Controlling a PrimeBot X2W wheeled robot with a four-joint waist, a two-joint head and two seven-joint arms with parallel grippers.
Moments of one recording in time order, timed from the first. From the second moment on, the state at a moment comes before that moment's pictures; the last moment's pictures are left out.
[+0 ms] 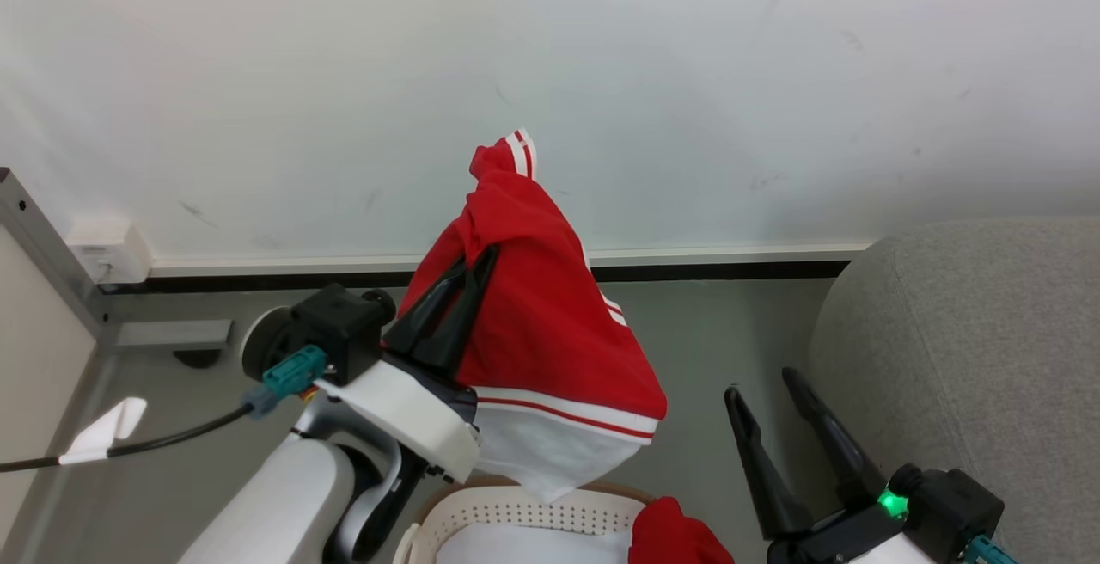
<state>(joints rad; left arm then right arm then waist) -0.46 0.34 -0.56 0.02 -0.47 0.08 -0.07 -0.12 -0.10 0.37 0.09 0.44 0.13 -0.26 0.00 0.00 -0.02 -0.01</state>
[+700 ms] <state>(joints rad) -0.51 0.22 -0.69 0.02 -0.50 0.03 -0.05 -0.25 -0.16 0.71 0.27 0.64 0.13 -0.26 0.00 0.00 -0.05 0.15</state>
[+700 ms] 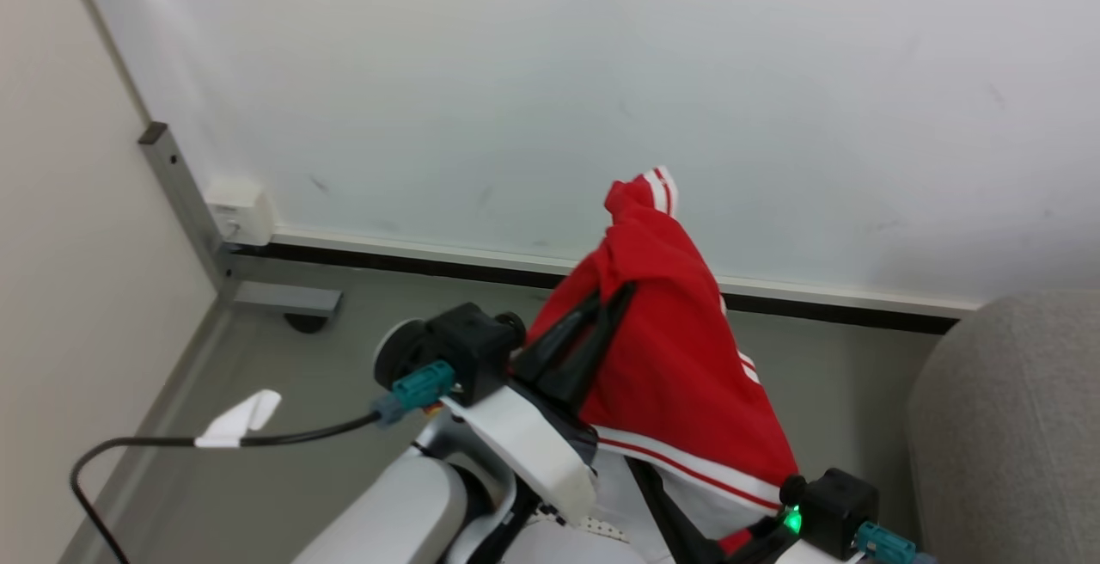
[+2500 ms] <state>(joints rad) -0.43 0.23 -0.74 0.08 -0.49 0.04 -0.20 -0.25 -0.26 0.40 0.05 0.53 0.13 -0.26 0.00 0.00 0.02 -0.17</state>
